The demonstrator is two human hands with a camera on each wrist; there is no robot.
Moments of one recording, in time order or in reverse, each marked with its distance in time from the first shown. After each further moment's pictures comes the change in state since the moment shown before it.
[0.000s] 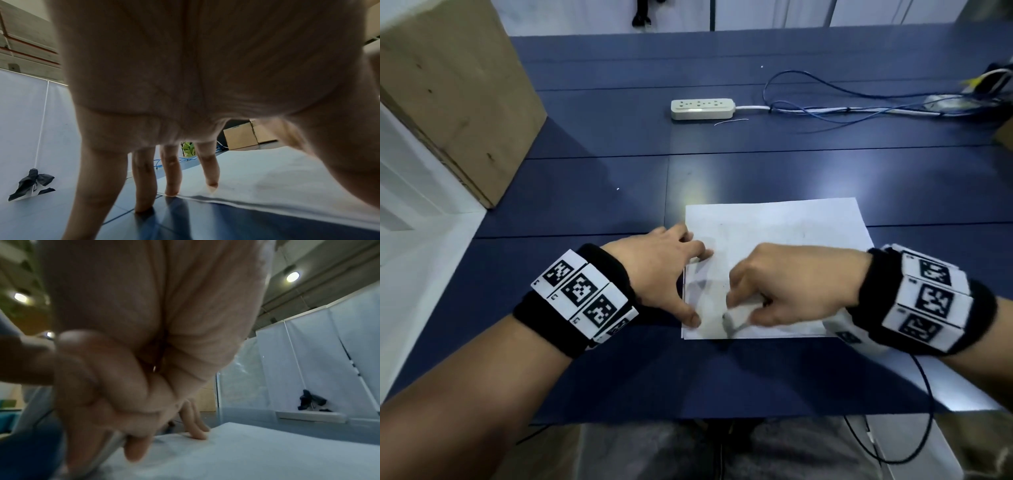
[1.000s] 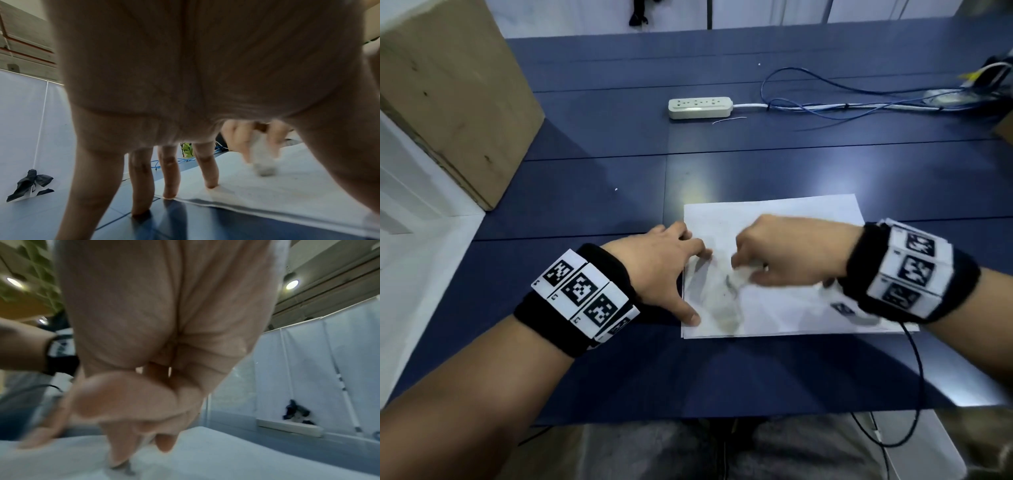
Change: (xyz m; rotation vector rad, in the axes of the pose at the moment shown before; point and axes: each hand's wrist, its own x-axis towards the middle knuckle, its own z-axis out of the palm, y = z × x) left_hand 0.000 0.002 -0.002 -0.012 -0.005 -0.012; right_hand 0.010 0.022 -0.013 -0.100 0.056 0.121
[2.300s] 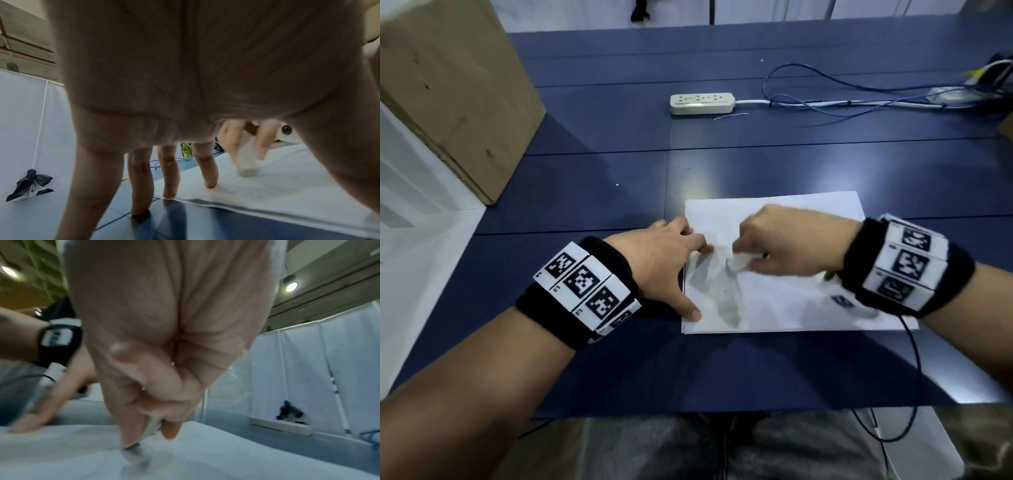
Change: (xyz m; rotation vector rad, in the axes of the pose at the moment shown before) left_hand 0.000 0.001 0.000 0.023 0.009 -0.007; right_hand 0.004 0.008 0.003 -0.024 0.067 0.040
